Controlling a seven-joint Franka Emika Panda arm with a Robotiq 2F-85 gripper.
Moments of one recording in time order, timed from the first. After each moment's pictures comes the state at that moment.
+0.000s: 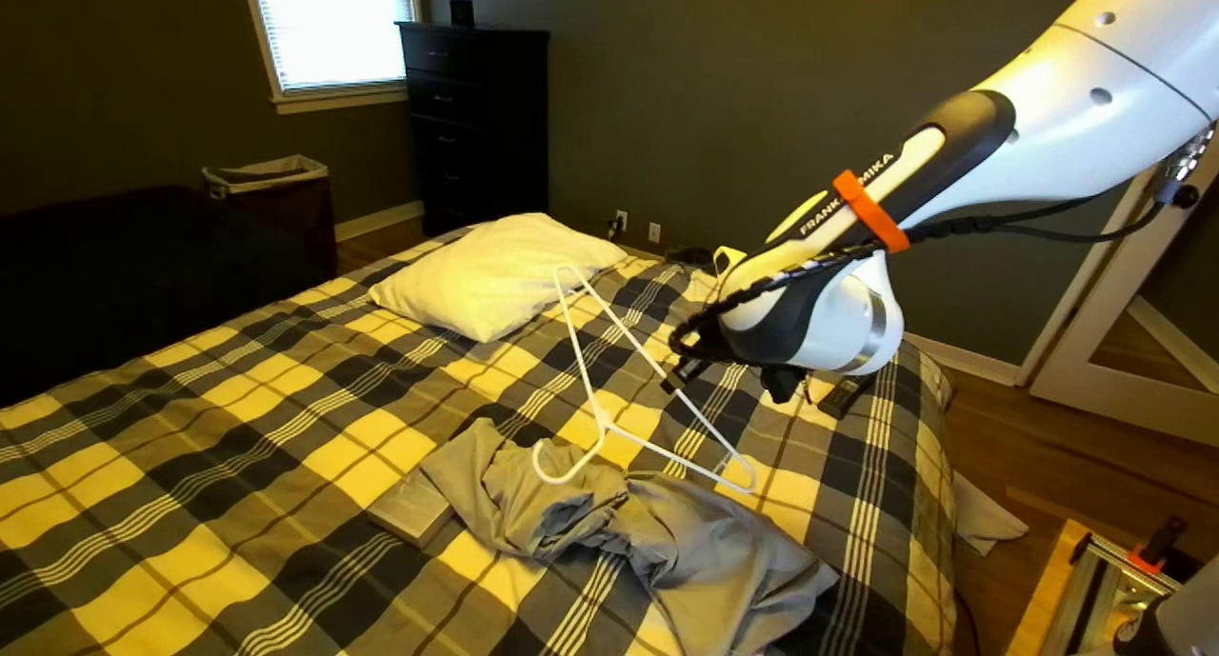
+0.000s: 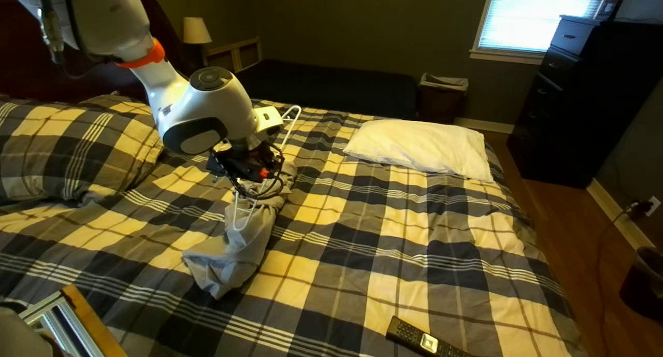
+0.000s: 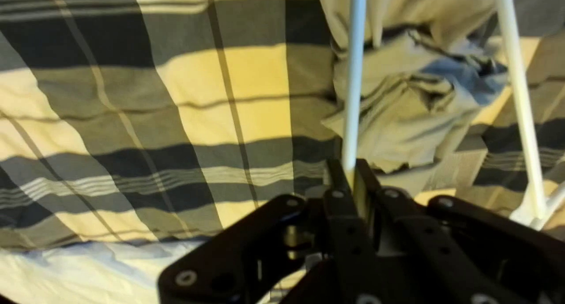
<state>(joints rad) -0.07 0.16 0.36 -2.53 0.67 3.20 -0.71</state>
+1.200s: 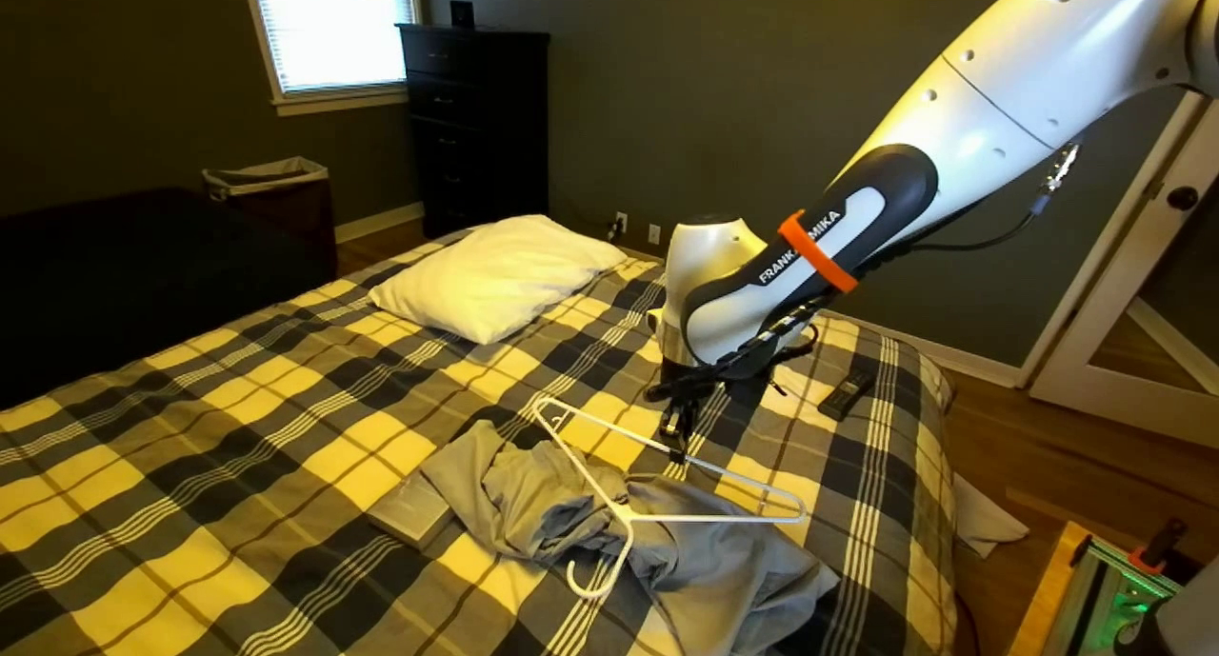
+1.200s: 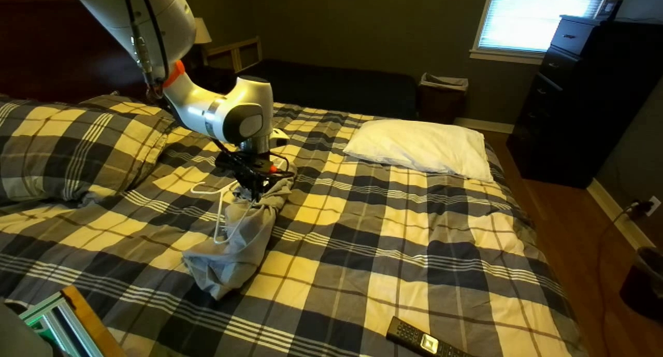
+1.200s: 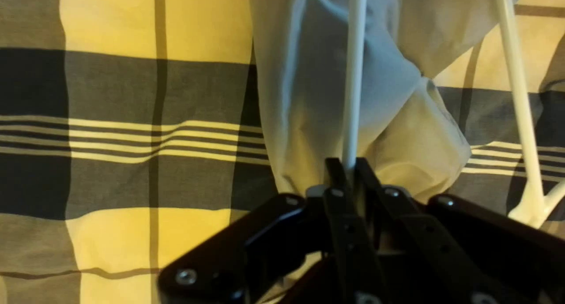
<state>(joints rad) 0.11 0.36 0.11 -2.24 0.04 2.55 -0.27</state>
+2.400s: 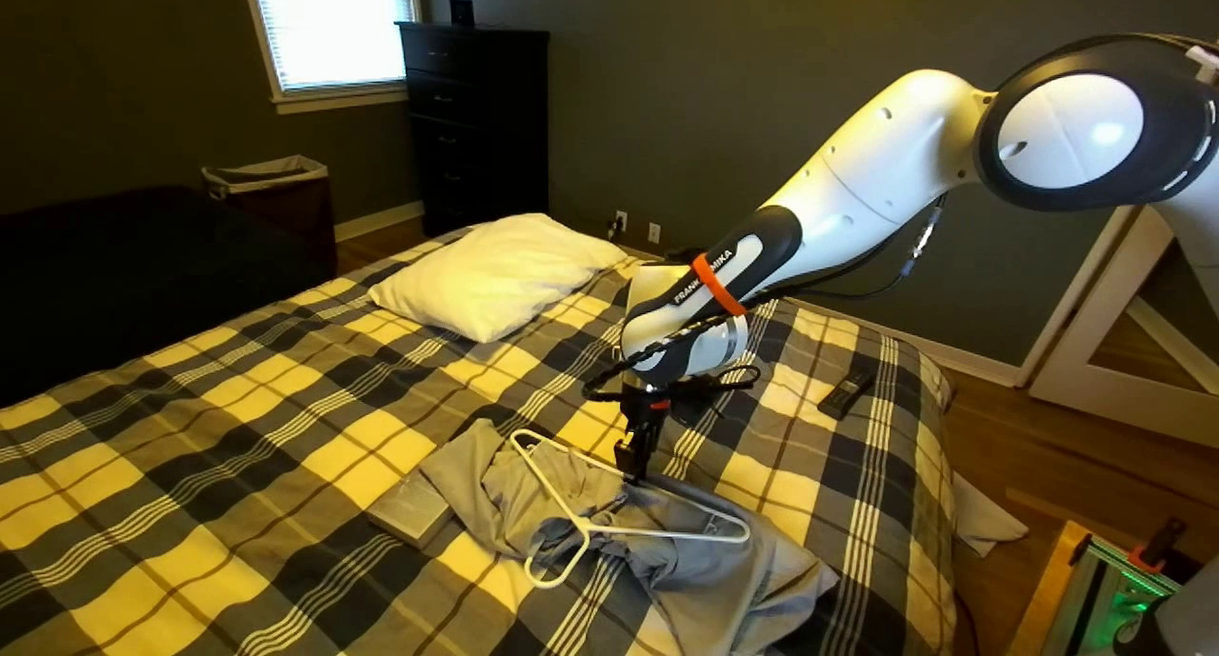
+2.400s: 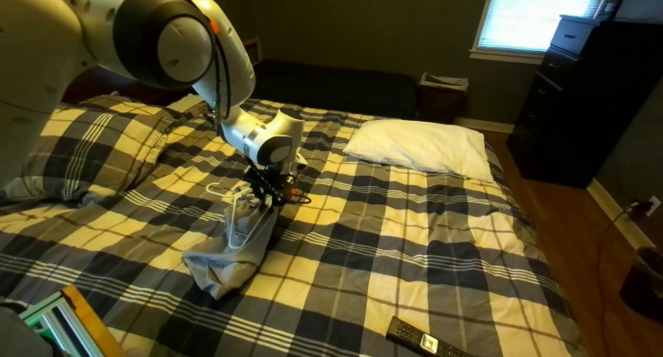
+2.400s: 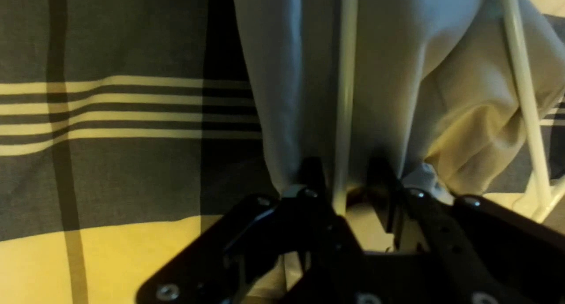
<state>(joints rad) -0.01 0.74 0.21 -1.89 0.14 2.48 -0.37</state>
